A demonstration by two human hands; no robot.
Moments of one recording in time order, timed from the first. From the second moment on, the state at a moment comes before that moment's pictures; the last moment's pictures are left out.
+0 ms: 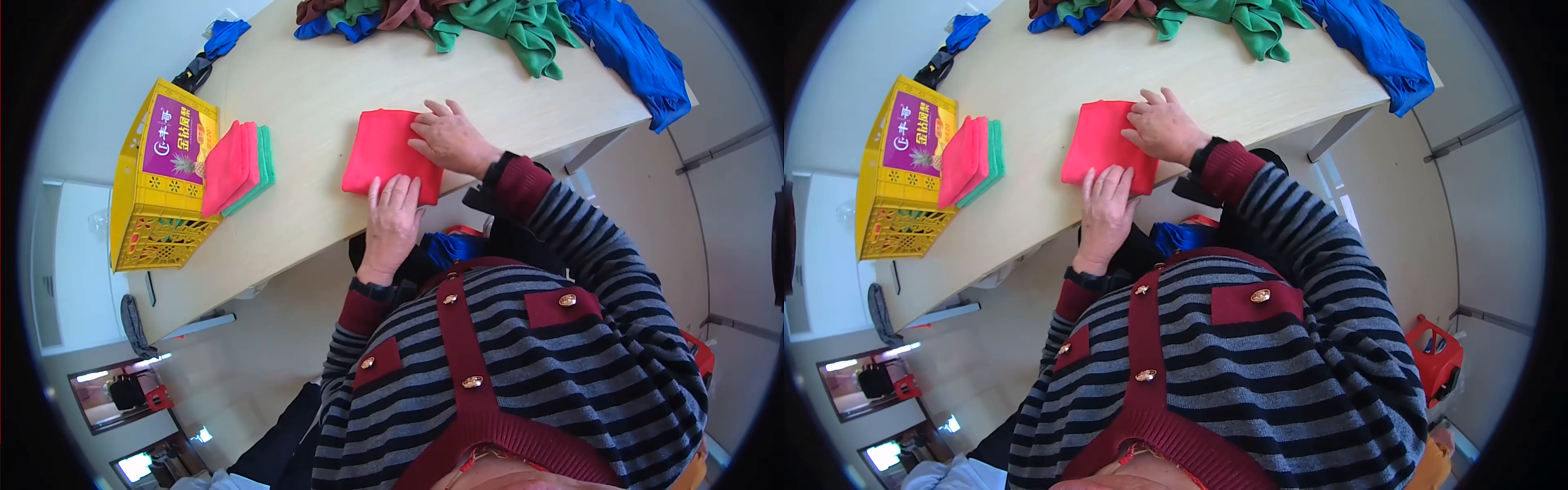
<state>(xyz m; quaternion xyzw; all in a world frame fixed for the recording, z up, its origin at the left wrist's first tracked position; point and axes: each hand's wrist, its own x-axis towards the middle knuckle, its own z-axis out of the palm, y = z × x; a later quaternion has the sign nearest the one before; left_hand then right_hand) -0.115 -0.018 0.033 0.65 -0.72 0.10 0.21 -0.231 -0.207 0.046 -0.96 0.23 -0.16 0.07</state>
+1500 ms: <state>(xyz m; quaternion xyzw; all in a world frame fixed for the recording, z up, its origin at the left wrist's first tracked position) -0.062 -0.015 0.009 0.80 -0.54 0.11 0.24 -0.191 -0.166 0.039 -0.95 0.26 -0.19 0.05</state>
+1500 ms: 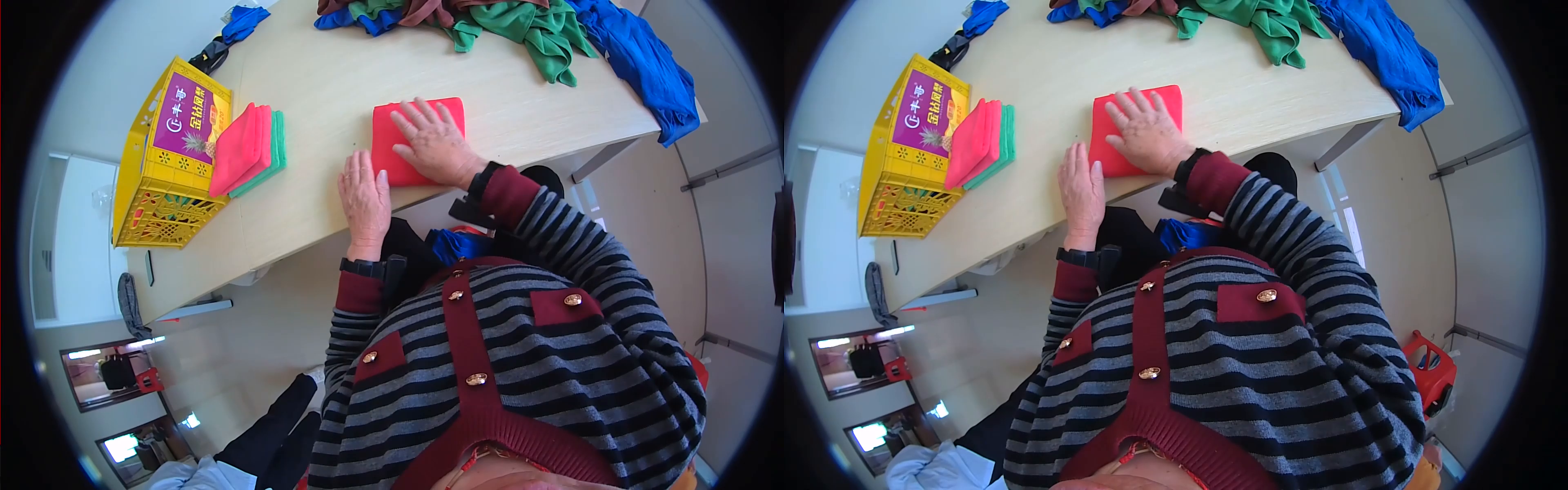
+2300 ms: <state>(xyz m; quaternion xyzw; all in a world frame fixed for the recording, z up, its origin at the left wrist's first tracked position) -0.077 -0.043 0.030 0.76 -0.60 0.11 0.23 -0.196 -0.206 0.019 -0.94 0.26 -0.20 0.04</state>
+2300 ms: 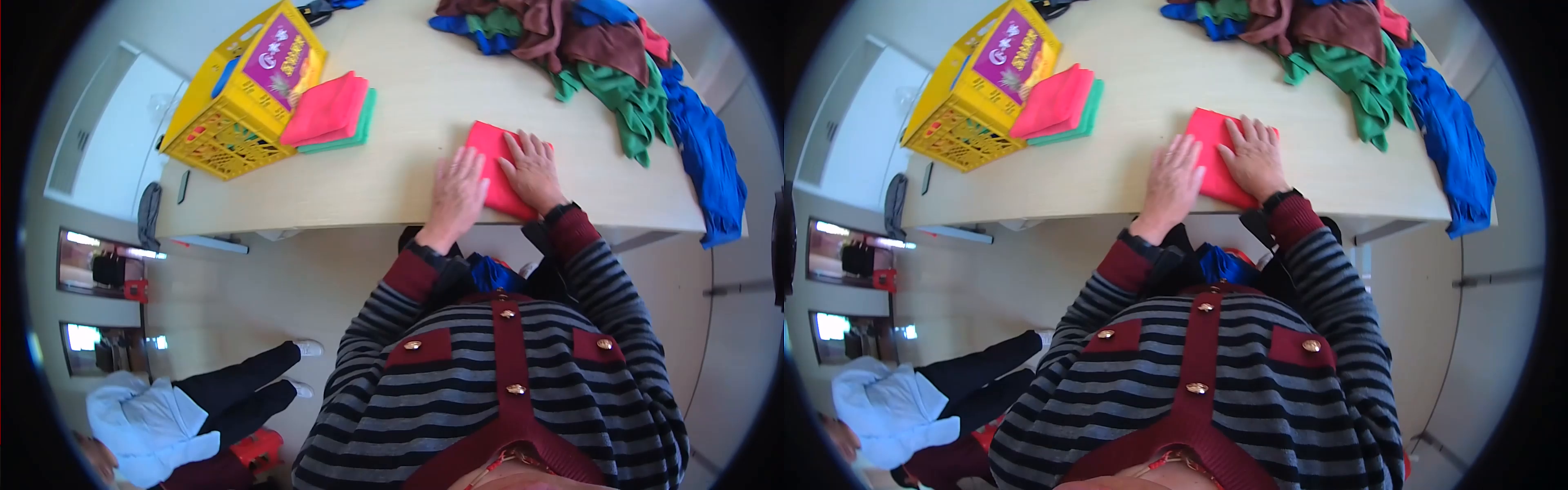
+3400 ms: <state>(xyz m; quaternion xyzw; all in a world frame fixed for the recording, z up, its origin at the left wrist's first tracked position) -0.101 -0.021 0.015 0.73 -0.62 0.12 0.25 -0.201 -0.171 0.021 -0.96 0.20 -0.20 0.07</state>
